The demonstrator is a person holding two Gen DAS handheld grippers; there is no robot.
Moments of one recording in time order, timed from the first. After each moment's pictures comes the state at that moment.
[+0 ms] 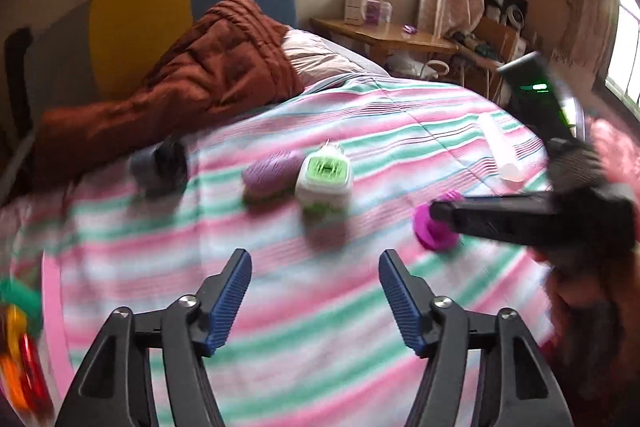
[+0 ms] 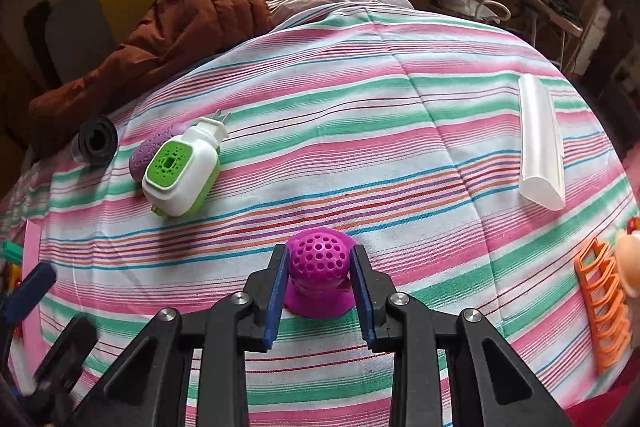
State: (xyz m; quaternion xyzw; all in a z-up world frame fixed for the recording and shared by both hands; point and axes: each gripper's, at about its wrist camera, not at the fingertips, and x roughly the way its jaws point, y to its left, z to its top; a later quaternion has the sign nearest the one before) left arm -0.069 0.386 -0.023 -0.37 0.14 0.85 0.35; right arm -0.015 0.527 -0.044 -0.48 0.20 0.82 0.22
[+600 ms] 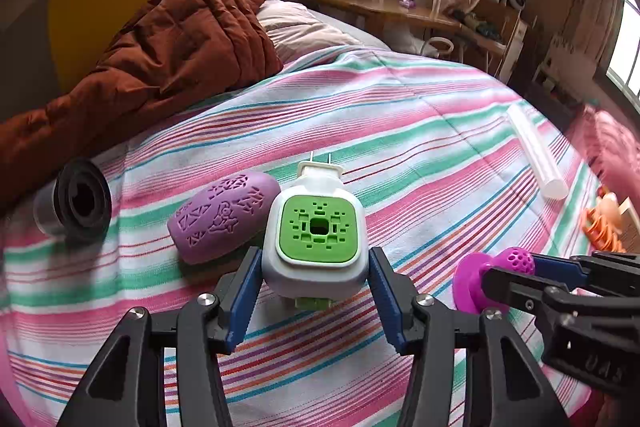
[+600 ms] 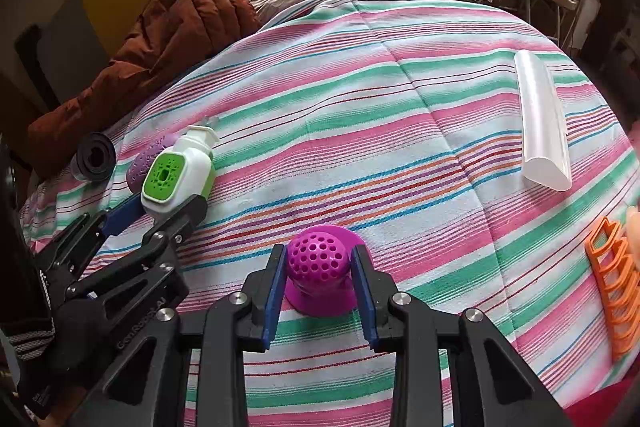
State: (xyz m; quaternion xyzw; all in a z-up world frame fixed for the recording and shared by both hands) left arm -0.132 0.452 -0.071 -0.41 0.14 0.82 0.37; right arm -0.009 0.535 -0.048 -0.48 0.24 0.82 0.22
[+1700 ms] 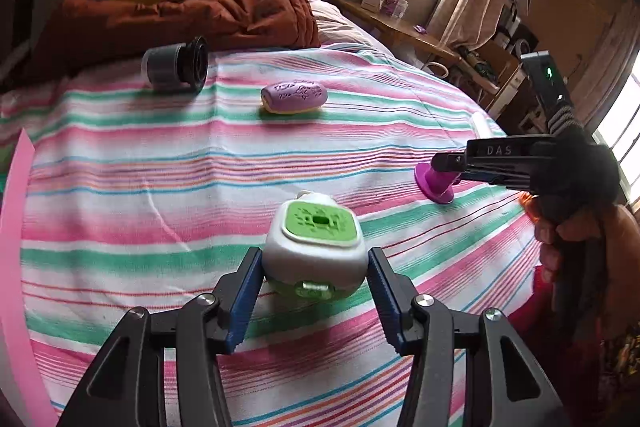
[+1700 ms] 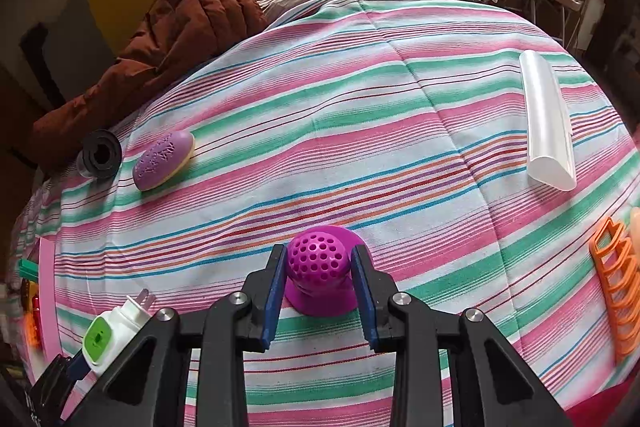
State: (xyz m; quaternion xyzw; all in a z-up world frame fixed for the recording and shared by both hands) left arm -0.058 0.320 -0.057 -0.45 0.04 0.81 0.36; right arm -0.010 0.531 -0.046 -0.47 0.24 0.82 0.22
